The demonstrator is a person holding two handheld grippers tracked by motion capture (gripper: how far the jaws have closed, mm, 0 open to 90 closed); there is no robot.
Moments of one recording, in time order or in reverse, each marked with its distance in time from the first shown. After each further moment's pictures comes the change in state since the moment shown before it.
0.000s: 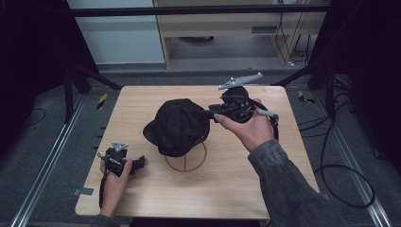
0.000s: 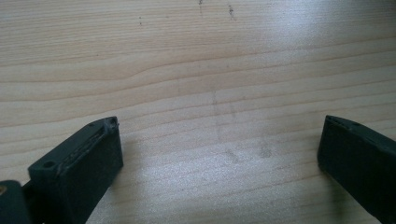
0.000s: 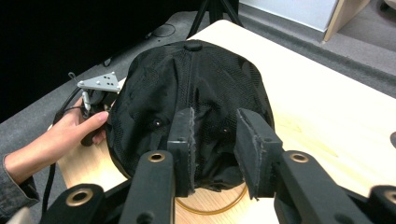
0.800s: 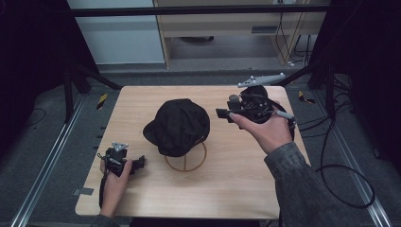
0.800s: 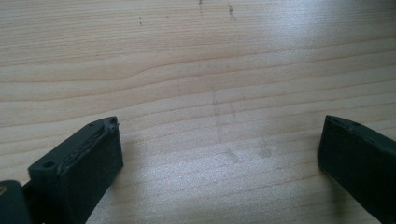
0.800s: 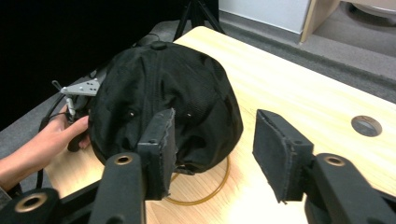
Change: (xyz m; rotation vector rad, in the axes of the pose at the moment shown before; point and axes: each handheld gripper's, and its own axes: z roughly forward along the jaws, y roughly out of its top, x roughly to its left) left arm 0.000 0.000 0.000 0.000 0.000 0.000; right arm -0.018 -0.012 -0.030 -0.031 -0.064 0.053
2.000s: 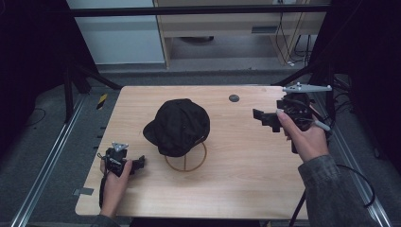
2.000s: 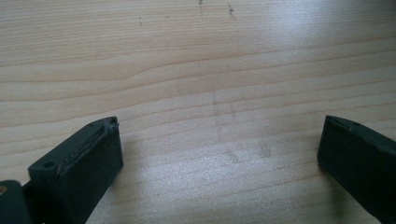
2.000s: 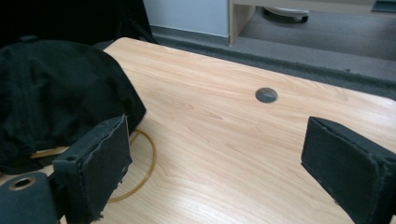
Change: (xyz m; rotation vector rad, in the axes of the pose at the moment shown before) left arm 0.000 0.000 0.000 0.002 0.000 0.003; right arm -0.064 -0.048 -0.044 -0.077 -0.237 0.131
